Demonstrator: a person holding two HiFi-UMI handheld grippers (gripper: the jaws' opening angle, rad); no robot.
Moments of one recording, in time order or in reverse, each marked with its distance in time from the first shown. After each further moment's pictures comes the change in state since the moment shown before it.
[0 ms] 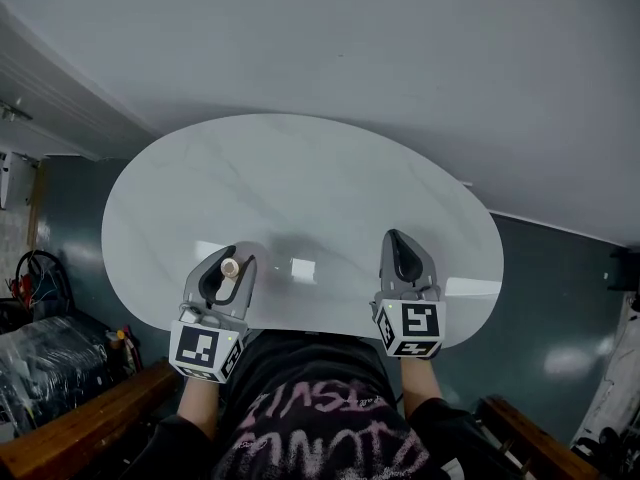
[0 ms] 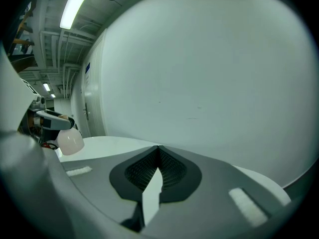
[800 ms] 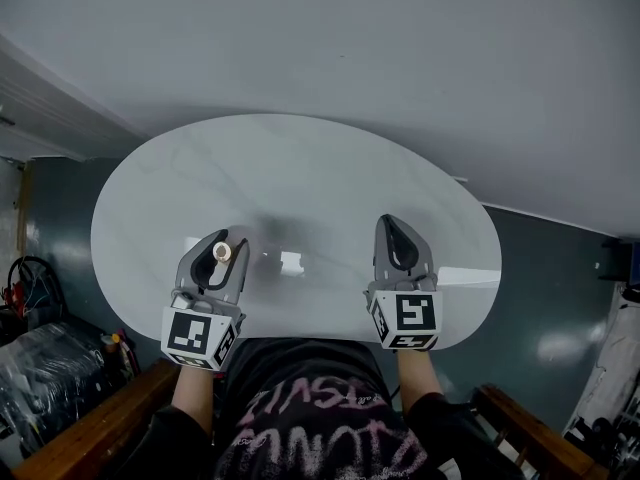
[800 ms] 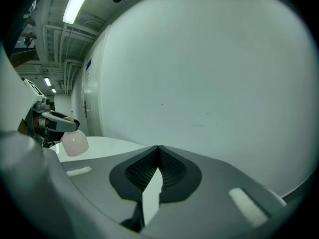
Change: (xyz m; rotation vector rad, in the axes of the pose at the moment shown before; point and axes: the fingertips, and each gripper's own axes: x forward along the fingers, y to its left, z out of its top) left arm 0.043 0.039 0.007 -0.020 -0.007 -0.024; right arm 0.041 0.008 0.026 -0.051 -0.010 -0.011
